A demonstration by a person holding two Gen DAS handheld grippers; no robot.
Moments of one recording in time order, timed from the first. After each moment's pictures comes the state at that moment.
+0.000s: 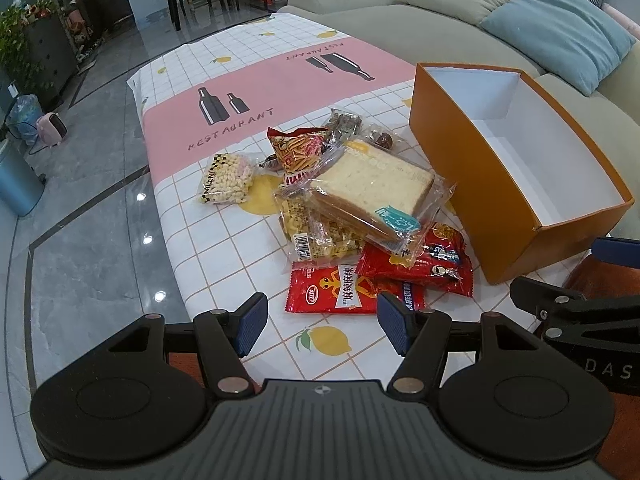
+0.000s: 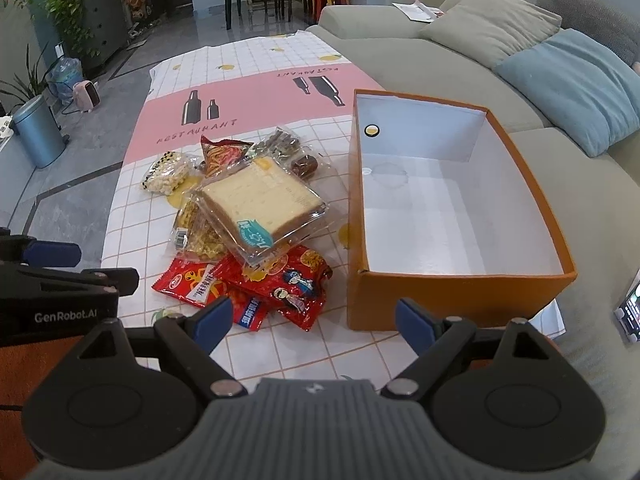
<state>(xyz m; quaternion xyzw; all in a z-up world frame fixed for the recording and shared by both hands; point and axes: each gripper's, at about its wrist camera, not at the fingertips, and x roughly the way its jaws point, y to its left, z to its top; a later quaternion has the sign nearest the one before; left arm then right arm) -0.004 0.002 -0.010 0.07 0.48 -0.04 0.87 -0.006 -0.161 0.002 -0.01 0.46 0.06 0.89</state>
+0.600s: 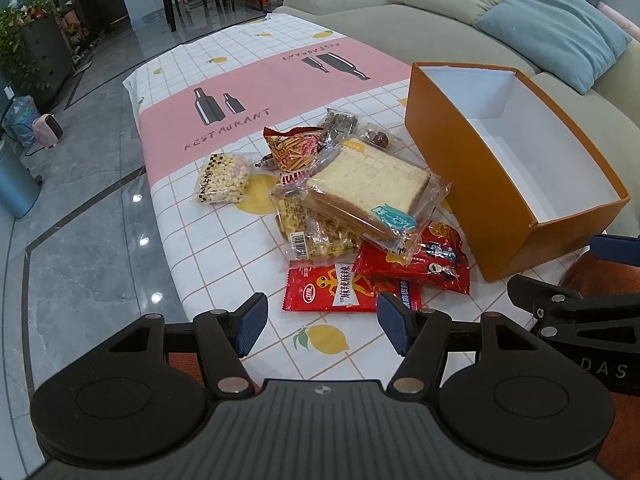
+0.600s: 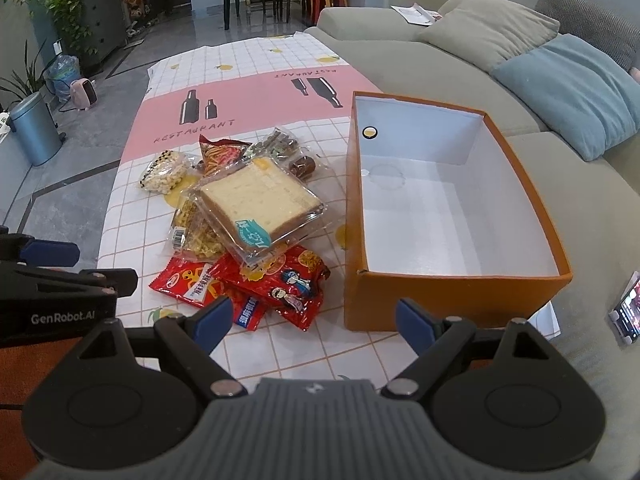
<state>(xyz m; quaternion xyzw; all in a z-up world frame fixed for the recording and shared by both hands) -0.005 0.002 -0.011 0.07 0.48 -0.05 0.87 -0.008 -0.158 0.002 -0.02 0.45 0.05 0.89</state>
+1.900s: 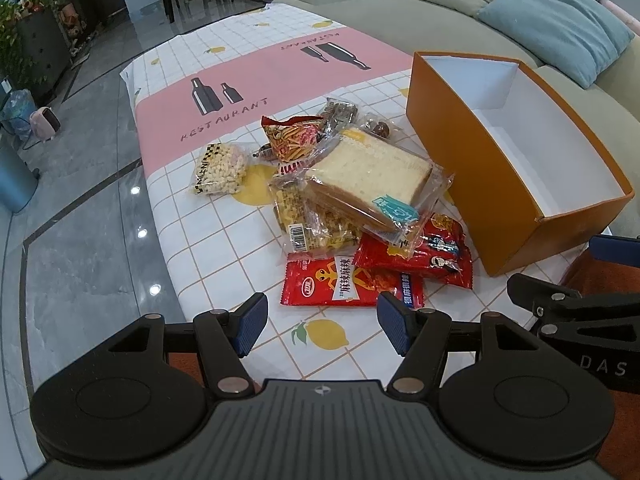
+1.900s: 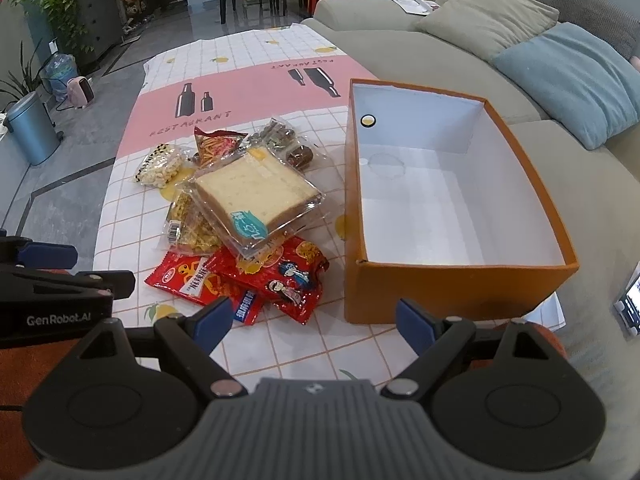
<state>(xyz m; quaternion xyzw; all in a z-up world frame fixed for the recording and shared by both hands) -0.001 0.006 -0.018 0.07 0.49 -0.05 0.87 -0.002 -0.158 -0.006 -0.02 0.46 0.05 0.88</state>
